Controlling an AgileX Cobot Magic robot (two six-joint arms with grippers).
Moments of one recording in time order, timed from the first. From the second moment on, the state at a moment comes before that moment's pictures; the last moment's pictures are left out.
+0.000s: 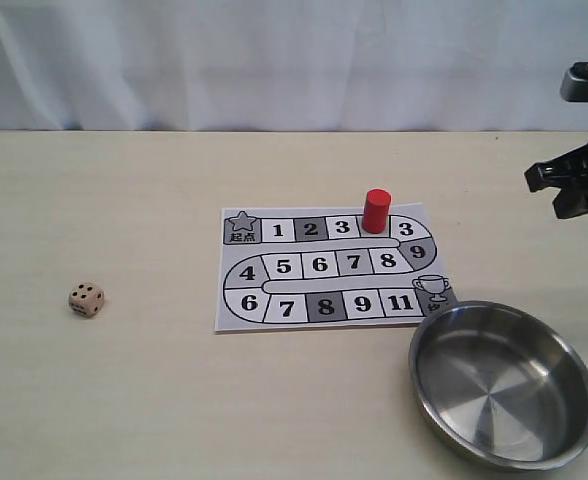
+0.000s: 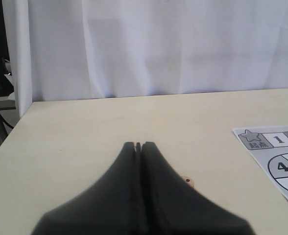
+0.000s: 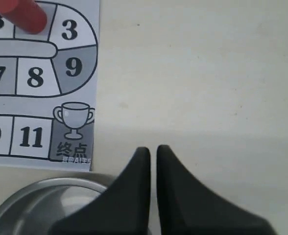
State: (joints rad) left arm -0.06 0.00 0.00 -0.04 0.21 0.08; right arm -0.09 1.60 -1.15 0.16 0.78 -0.26
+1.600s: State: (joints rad) left arm -0.06 0.00 0.00 -0.04 0.21 0.08; right arm 0.08 0.61 -0.98 0.06 0.83 -0.12
